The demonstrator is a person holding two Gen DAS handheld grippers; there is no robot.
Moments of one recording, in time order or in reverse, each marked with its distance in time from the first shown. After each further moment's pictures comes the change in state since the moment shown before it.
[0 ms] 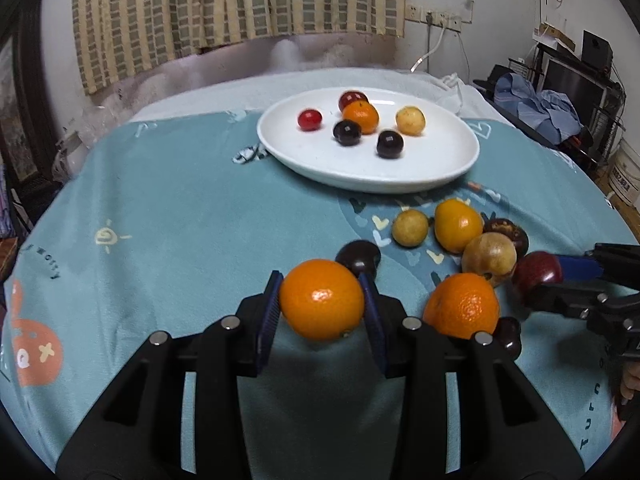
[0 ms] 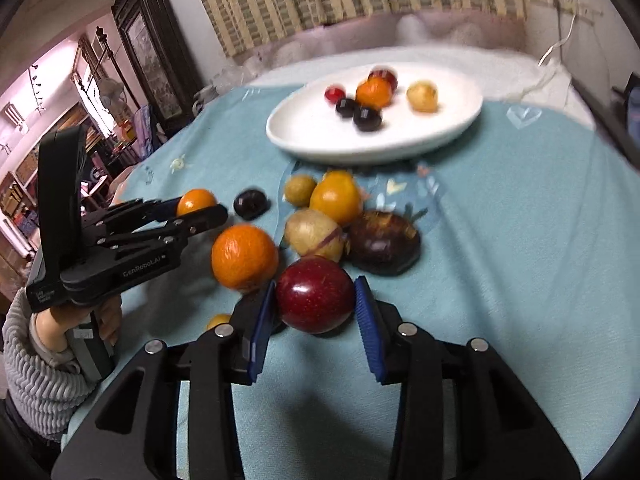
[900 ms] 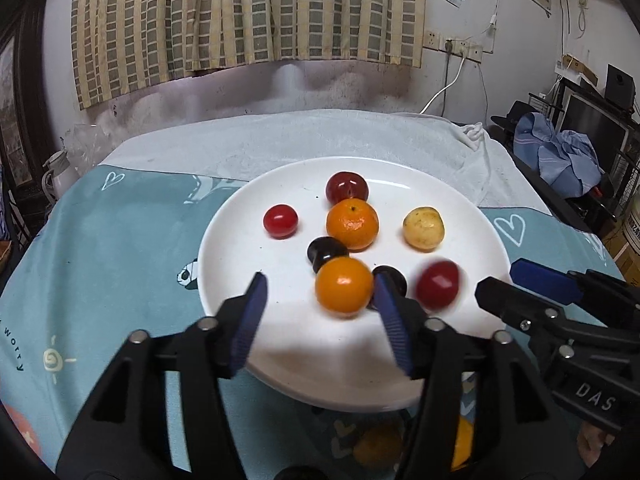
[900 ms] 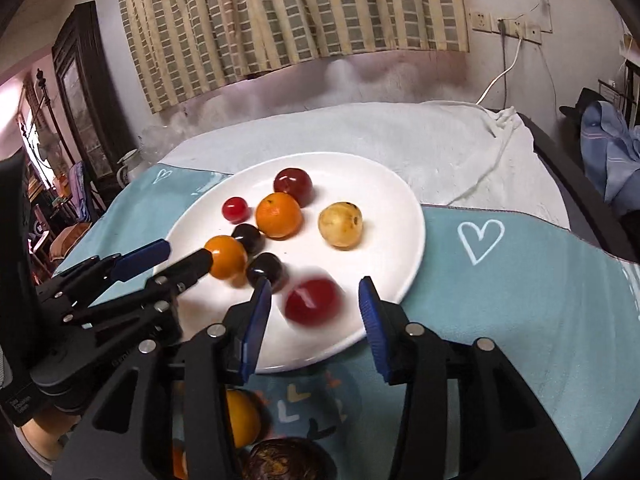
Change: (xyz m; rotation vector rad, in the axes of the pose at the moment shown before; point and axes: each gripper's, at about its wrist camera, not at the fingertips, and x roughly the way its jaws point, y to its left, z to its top) left arm 0.083 -0.027 0.110 -0.059 -0.062 0.013; right arm 0.063 -0.055 0.107 0.100 -0.096 -0.209
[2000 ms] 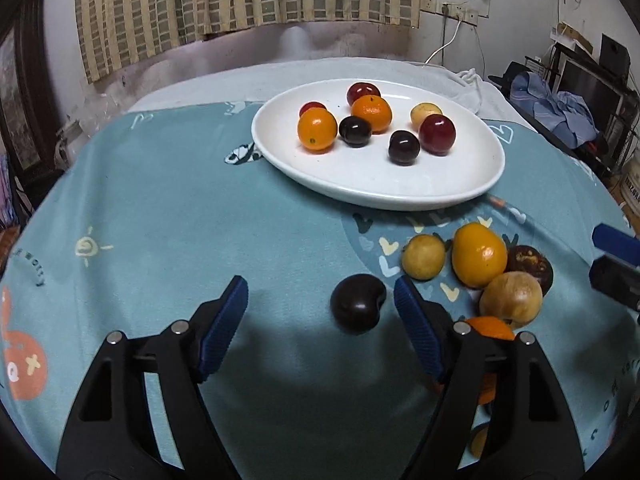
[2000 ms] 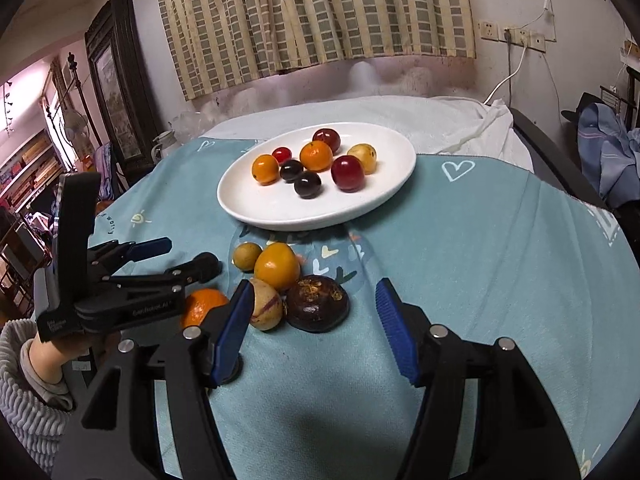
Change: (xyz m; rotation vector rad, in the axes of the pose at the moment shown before) left arm -0.051 0.030 -0.084 0.014 0.127 -0.001; right arm -0.088 0.014 -0.089 -0.048 -0.005 0.064
